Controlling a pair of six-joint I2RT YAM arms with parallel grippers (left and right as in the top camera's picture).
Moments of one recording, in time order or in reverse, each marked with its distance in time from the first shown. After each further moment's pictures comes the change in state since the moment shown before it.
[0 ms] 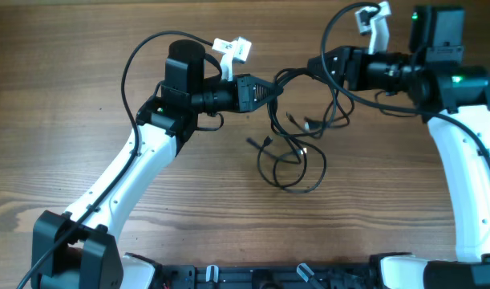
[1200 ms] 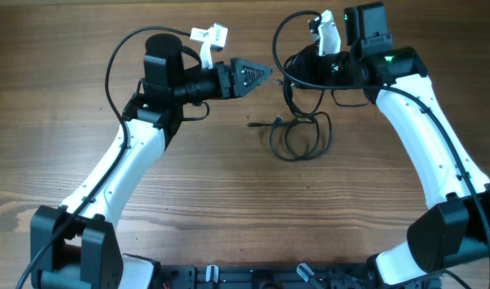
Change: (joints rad) left arm 0.101 0.023 -0.018 0.139 0.028 -0.076; right arm 0.148 0.217 0.012 0.071 0.197 0.024
